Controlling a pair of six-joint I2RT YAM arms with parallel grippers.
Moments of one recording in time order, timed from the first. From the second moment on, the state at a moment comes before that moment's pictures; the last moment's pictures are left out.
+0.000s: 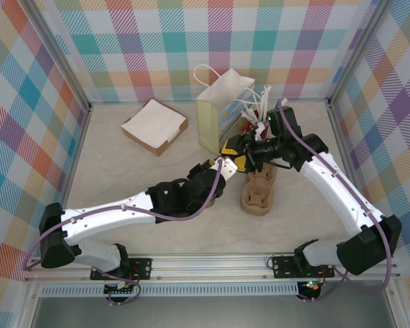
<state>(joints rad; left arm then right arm) -1.21 1.36 1.19 -0.42 -0.76 0.13 0.45 1.33 1.34 -0.77 -0.82 1.20</state>
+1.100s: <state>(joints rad) -1.17 1.22 1.09 -0.39 -0.64 -0.04 0.45 1.35 1.25 -0.65 -0.78 1.17</state>
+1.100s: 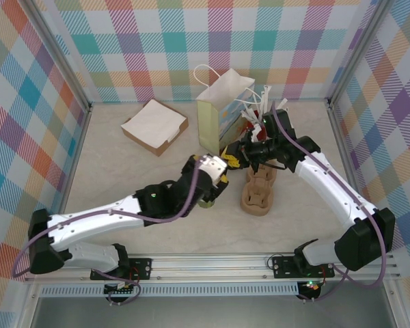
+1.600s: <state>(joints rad) -0.83 0.90 0.98 -0.42 -0.29 -0.76 0.45 1.28 1.06 -0.37 -0.74 0.91</state>
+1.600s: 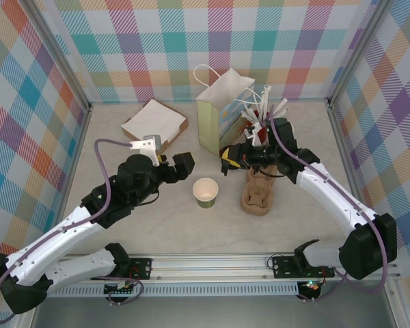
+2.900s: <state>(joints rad) -0.76 1.10 0.91 -0.20 0.07 -1.63 0.58 1.29 0.95 0.01 -0.88 0.75</state>
